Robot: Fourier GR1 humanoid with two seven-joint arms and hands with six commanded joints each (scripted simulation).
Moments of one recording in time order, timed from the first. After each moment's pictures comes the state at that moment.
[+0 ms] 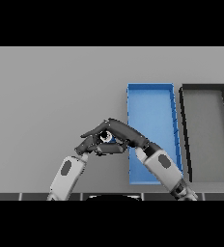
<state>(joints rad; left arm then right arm) -0.20 -0.05 -0.37 -1.59 -0.08 -0.38 0.00 -0.52 -0.09 0.45 -1.86 -0.15 0.29 0.42</state>
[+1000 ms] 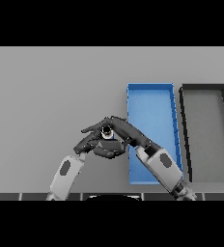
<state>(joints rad) -0.19 -0.04 -0.34 -1.58 -0.20 -0.44 0.08 -0.53 -0.07 0.43 -1.88 -0.22 0.21 0.45</state>
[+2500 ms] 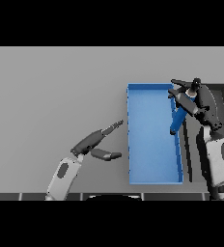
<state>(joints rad) -0.16 -0.02 -0.34 -1.61 -0.19 -0.46 0.09 -0.44 -0.47 -0.04 -1.80 -0.45 -0.08 0.61</state>
